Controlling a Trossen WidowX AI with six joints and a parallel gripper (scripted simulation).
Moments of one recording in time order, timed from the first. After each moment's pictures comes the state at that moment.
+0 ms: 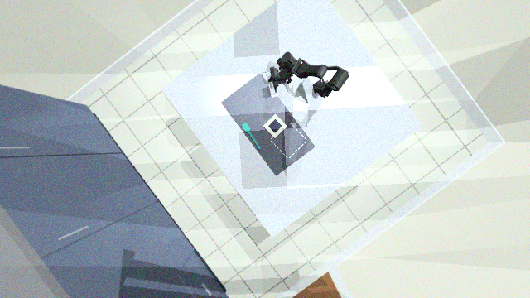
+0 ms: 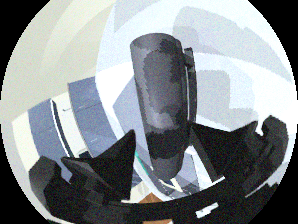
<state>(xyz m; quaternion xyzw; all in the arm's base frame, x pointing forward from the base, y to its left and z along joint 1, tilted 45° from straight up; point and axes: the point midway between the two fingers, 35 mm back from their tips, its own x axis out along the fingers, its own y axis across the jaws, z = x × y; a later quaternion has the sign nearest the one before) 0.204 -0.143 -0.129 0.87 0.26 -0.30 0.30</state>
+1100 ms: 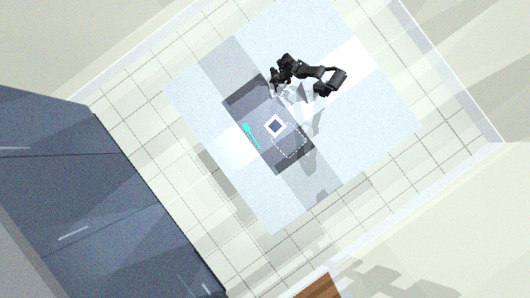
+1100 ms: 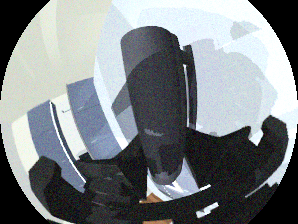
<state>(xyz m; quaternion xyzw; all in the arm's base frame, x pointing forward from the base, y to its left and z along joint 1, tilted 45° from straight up) 0.207 -0.139 -0.133 0.87 0.26 -0.30 0.30</state>
